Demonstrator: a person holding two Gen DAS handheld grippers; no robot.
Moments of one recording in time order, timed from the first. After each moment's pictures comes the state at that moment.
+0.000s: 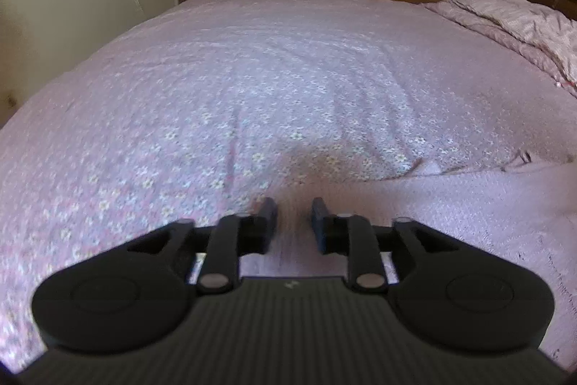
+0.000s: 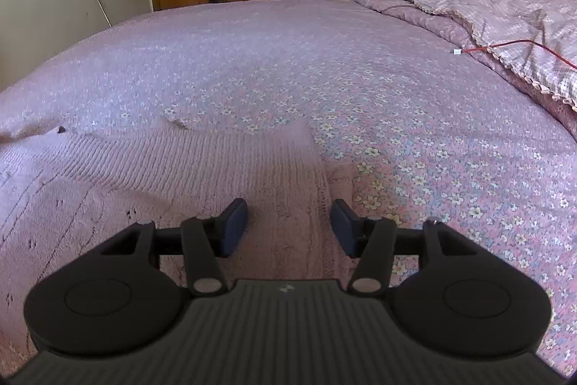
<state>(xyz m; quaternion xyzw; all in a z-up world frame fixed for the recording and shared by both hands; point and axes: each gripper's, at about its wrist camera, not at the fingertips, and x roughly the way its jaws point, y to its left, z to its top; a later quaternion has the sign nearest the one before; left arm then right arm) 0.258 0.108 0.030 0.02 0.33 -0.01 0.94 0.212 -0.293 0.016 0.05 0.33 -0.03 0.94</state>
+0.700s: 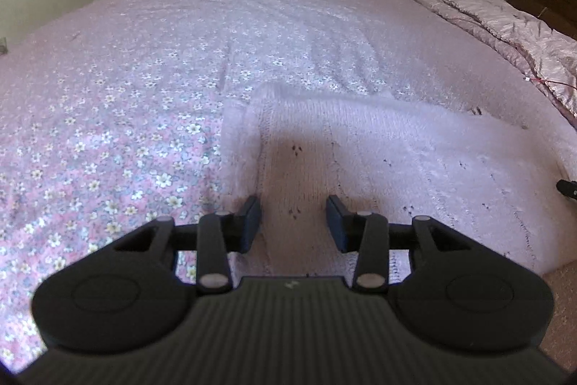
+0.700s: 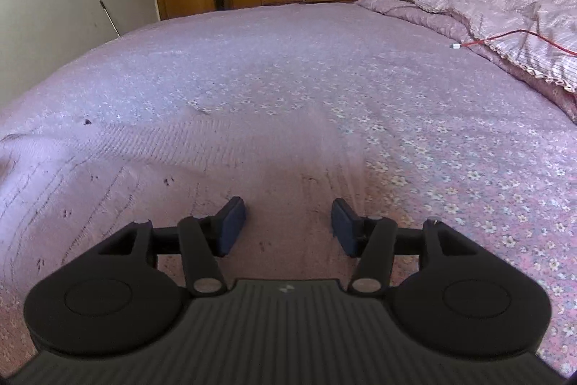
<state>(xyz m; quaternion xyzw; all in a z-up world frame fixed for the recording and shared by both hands) 0.180 0.109 0.015 -0.04 0.37 -0.04 0.93 0.172 -0.284 0.014 0.07 0.32 -0.02 0.95</state>
